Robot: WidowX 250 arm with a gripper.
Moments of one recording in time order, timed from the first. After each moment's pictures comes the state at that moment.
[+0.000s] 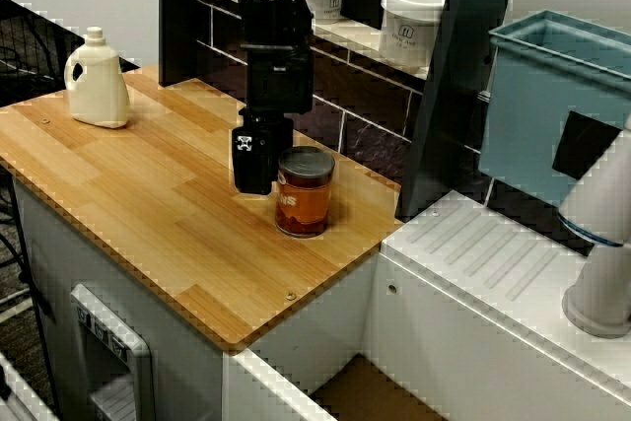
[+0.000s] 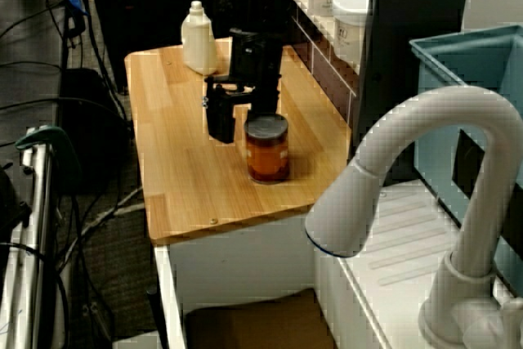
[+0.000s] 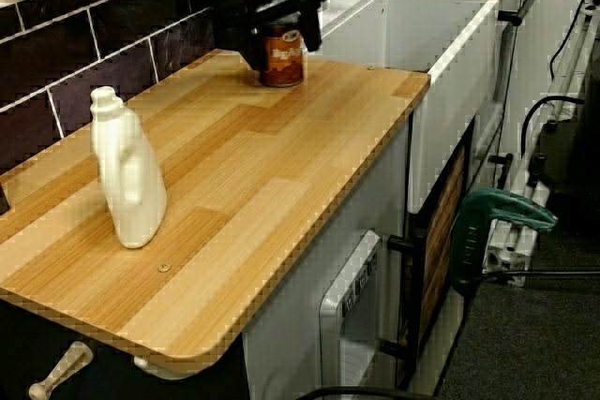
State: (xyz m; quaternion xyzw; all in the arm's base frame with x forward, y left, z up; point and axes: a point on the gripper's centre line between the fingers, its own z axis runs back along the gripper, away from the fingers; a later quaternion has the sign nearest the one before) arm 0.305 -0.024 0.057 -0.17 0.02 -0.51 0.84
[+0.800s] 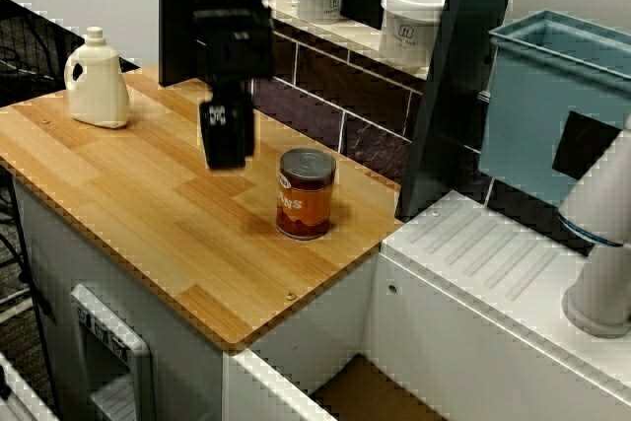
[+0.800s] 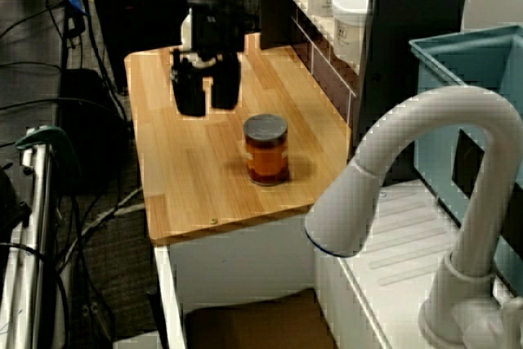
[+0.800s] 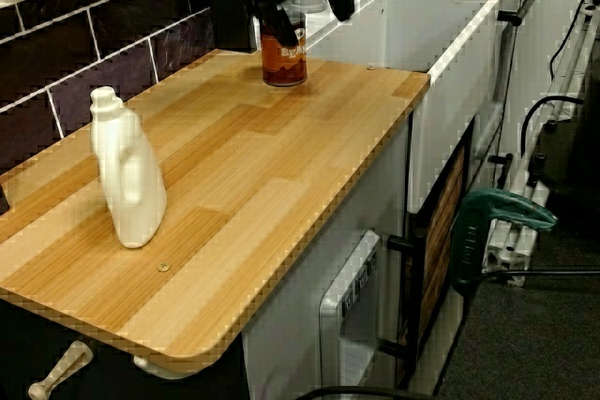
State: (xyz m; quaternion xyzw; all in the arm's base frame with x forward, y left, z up) arm 0.276 -0.014 0.093 -0.18 -0.01 -0.39 0.90
